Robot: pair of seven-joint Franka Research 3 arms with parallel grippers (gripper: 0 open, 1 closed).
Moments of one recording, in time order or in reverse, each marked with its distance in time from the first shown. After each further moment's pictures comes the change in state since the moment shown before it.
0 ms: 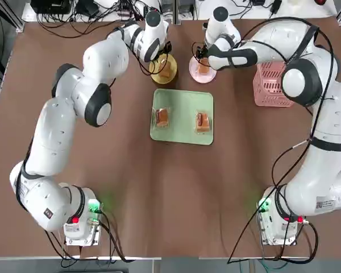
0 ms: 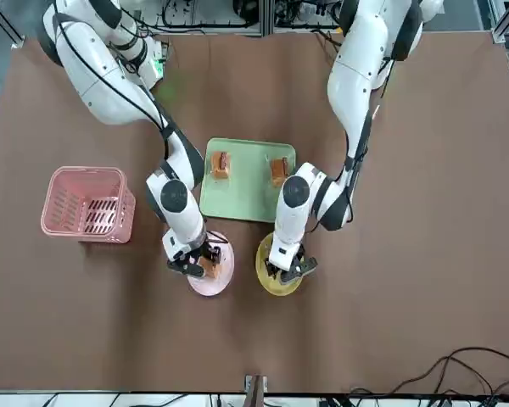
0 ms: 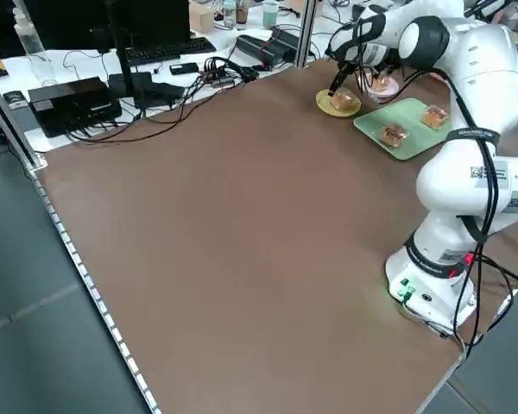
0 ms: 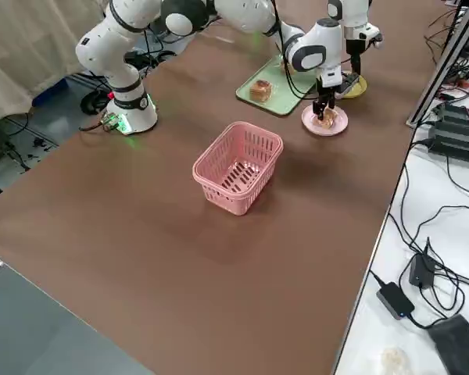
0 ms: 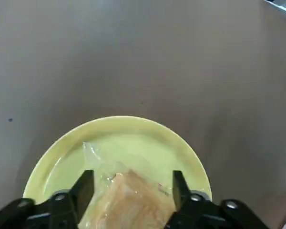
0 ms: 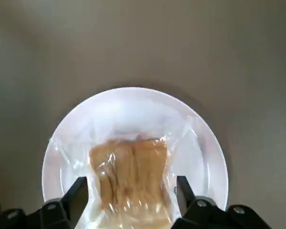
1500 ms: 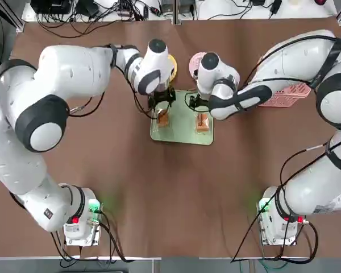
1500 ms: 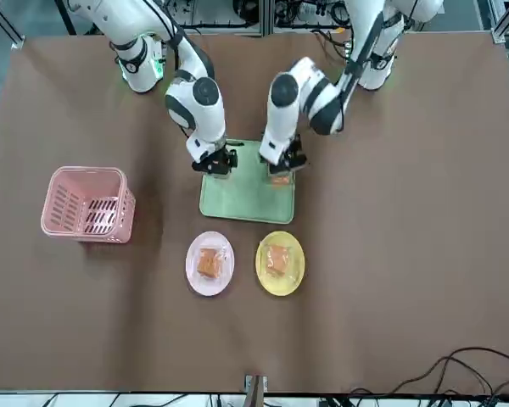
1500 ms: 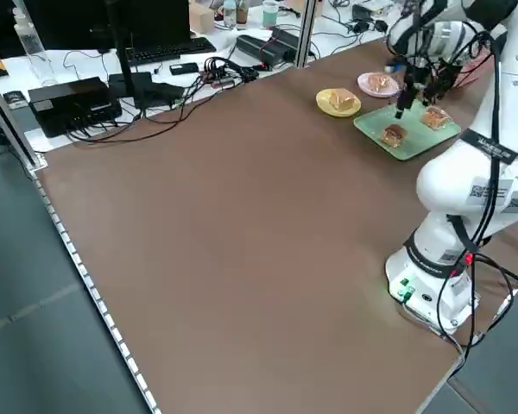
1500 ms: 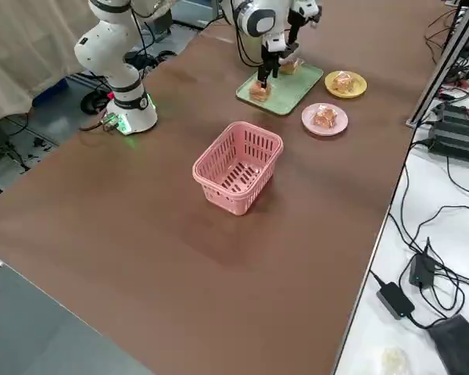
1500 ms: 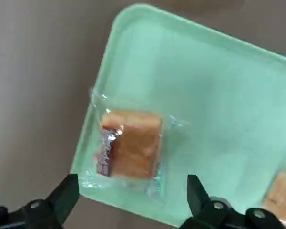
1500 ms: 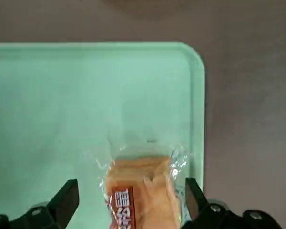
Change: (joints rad) left arm -0.006 -0.579 -0.305 -0.770 -0.048 -0.094 -0.122; right arm -0.049 -0.412 0.284 -0.676 0.001 0.030 0.245
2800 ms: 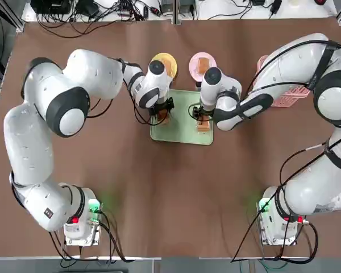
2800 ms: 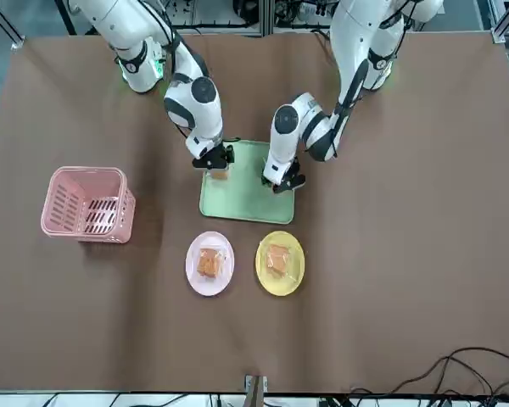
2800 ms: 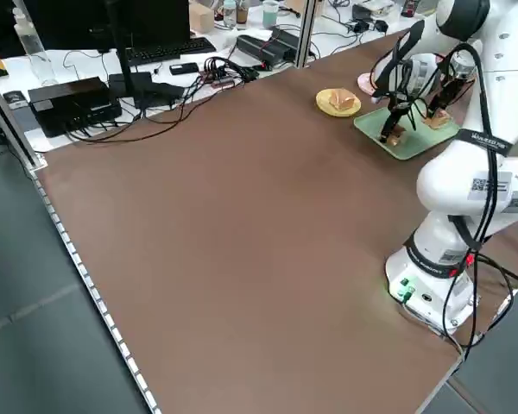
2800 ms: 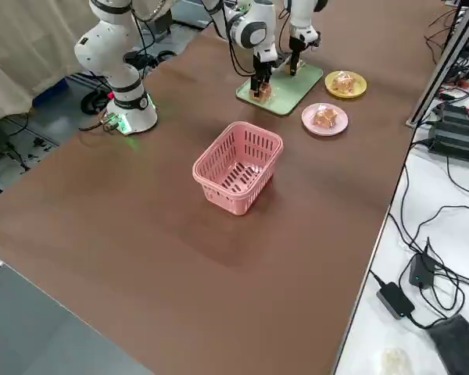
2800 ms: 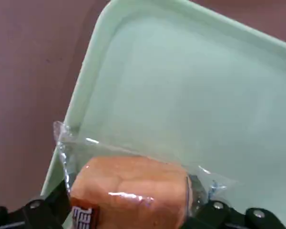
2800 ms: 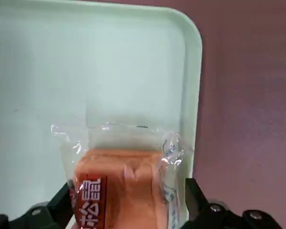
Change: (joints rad) left arm 0.017 0.220 0.034 0.035 0.121 0.179 -0.037; right arm 0.002 0.035 -0.036 -0.077 -0.119 0.084 0.018
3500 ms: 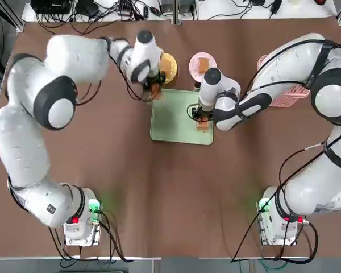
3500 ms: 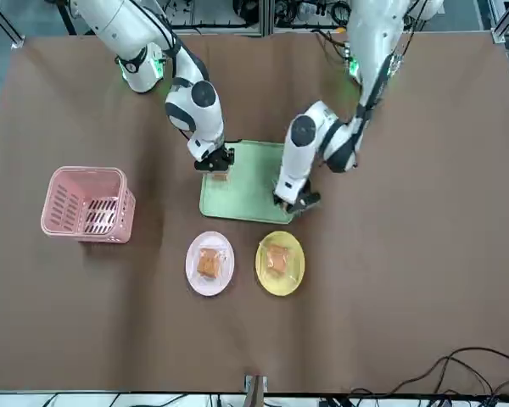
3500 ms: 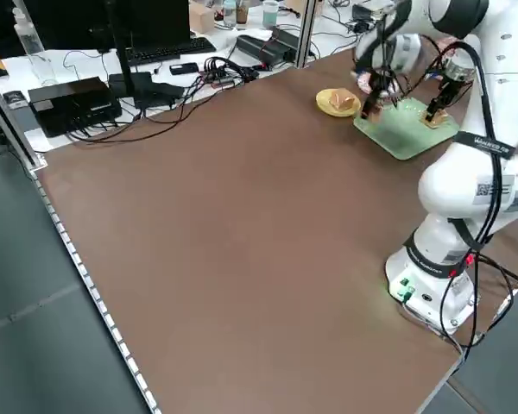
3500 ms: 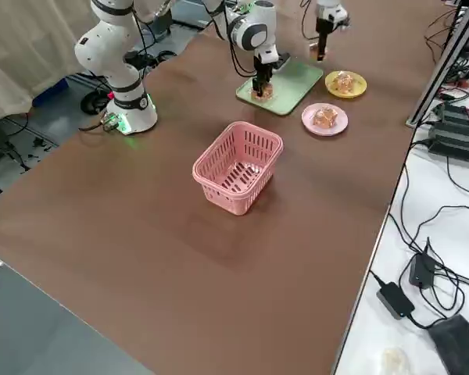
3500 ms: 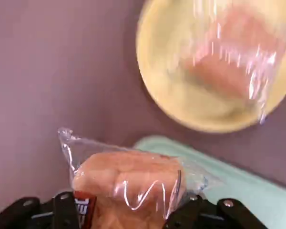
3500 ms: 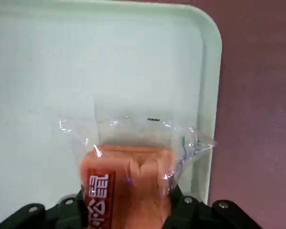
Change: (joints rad) left arm 0.182 -0.118 0.005 0.132 0.004 -0.172 0.176; right arm 0.004 0.023 -0.003 0.019 -0.001 0.029 0.000
